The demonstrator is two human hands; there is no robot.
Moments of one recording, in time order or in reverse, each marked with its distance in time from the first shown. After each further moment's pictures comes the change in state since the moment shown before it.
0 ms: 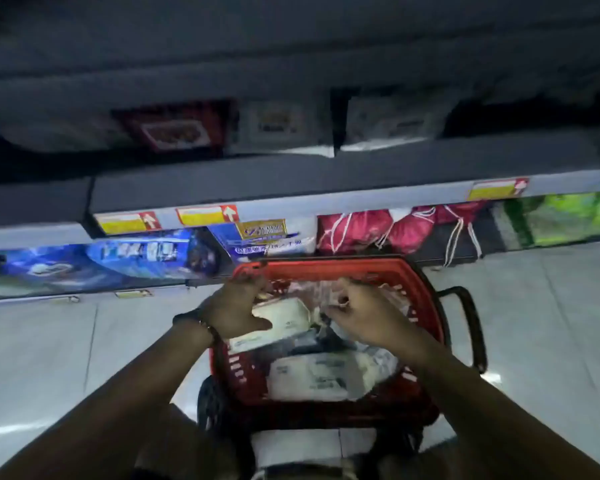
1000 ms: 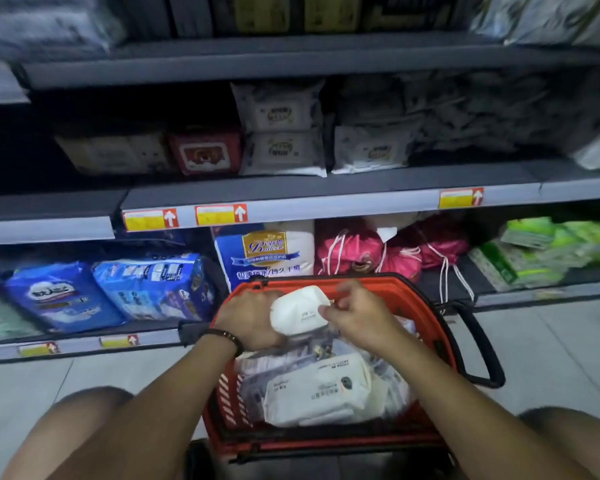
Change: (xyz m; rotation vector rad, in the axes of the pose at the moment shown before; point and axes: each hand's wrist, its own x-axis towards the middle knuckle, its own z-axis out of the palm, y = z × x) left_hand -0.023 0.021 0.073 0.293 0.379 0.028; right_hand -0.046 -0.001 0.064 0.320 0.350 0.061
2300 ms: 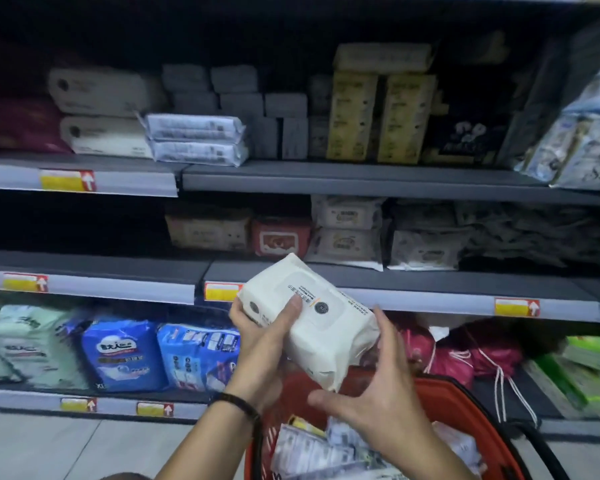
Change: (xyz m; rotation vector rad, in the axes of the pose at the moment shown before) left_hand -0.065 -0.006 -0.111 -2.031 0.611 -0.146; right_hand -0.059 -0.097 0.029 0.175 0.201 -0.495
